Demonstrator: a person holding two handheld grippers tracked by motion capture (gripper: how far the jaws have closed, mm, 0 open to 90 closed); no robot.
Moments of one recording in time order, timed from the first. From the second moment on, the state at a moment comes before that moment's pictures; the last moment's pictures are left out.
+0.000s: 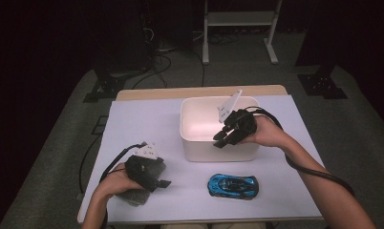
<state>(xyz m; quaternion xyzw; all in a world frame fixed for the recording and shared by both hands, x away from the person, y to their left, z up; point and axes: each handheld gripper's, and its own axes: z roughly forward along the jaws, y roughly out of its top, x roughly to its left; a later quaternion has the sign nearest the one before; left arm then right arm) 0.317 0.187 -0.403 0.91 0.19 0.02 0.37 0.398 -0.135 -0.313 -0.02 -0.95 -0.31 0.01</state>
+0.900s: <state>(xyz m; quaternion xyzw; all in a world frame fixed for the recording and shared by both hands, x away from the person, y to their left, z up) 0.314 0.191 -0.402 0.91 0.19 0.03 0.37 0.328 -0.171 -0.312 -0.04 -0.93 -0.38 0.01</state>
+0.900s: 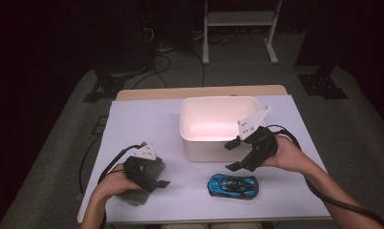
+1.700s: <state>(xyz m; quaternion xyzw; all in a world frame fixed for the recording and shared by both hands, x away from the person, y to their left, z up) 0.313 0.193 -0.400 0.91 0.19 0.03 0.37 0.307 -0.179 -0.392 -0.09 -0.93 -0.35 0.03</state>
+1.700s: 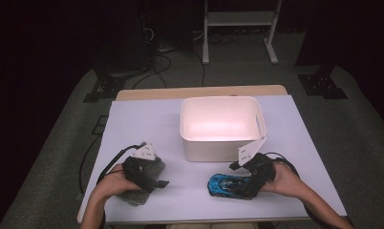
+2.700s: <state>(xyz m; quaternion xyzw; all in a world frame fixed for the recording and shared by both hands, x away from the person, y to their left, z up) 0.313 0.190 -0.403 0.91 0.19 0.03 0.36 0.308 -0.177 -0.436 -0.11 -0.95 -0.31 0.02</state>
